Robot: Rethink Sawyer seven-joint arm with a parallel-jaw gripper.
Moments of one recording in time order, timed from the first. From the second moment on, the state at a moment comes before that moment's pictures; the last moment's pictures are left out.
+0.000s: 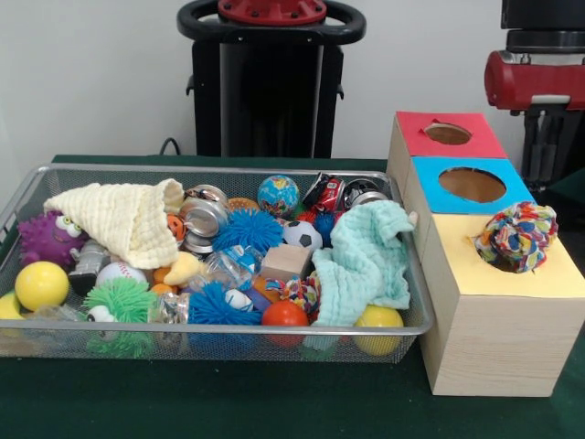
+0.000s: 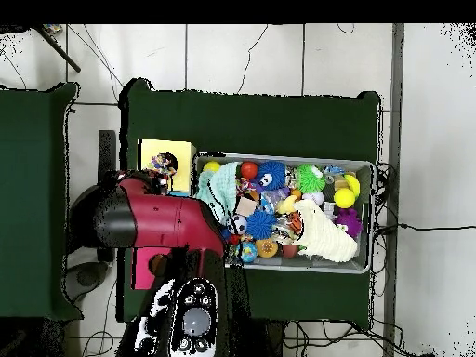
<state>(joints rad) 0.16 -0.72 -0.12 1.63 0.23 0.36 1.70</state>
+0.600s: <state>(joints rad) 0.16 -0.69 -0.14 1.58 0.23 0.36 1.70</state>
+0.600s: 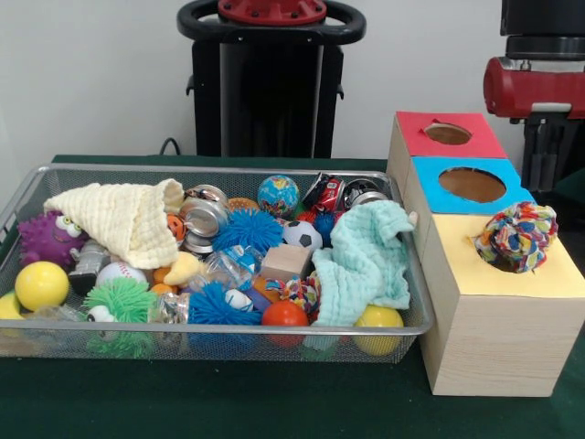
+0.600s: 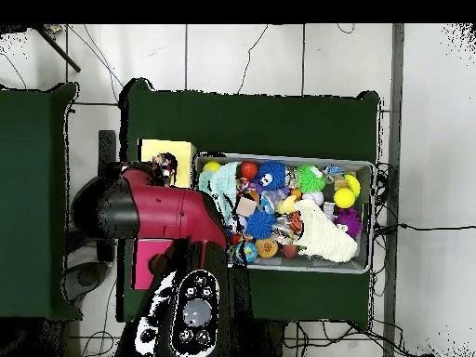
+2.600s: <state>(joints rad) 0.14 -0.57 -0.15 1.46 0.23 0.38 1.70</state>
